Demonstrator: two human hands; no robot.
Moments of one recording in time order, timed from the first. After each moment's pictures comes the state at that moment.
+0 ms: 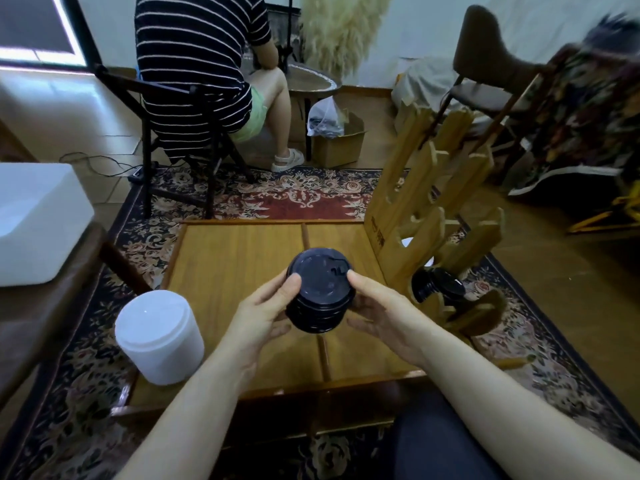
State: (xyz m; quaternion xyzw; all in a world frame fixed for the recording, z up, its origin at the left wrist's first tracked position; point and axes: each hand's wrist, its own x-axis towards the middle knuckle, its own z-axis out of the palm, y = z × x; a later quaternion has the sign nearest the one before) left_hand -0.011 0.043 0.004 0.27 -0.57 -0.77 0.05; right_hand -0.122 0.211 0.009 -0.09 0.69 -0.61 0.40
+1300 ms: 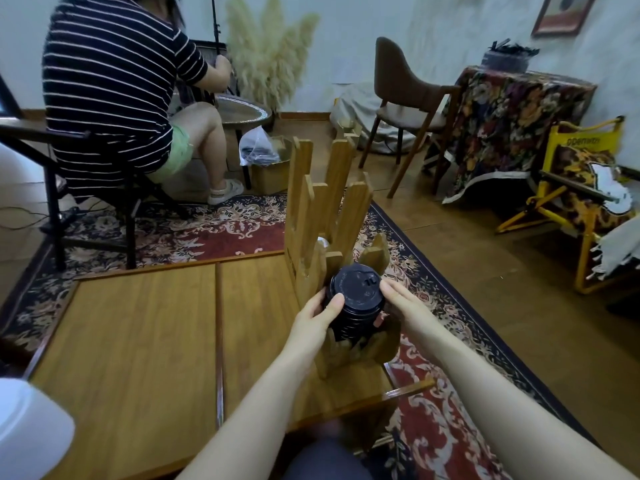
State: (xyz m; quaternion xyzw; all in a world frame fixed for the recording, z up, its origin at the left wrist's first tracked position) left_hand -0.164 0.216 0.006 0.19 -0.63 -0.75 -0.03; right_hand -0.256 0.382 -0.007 -0.07 0.73 -0.64 0.22
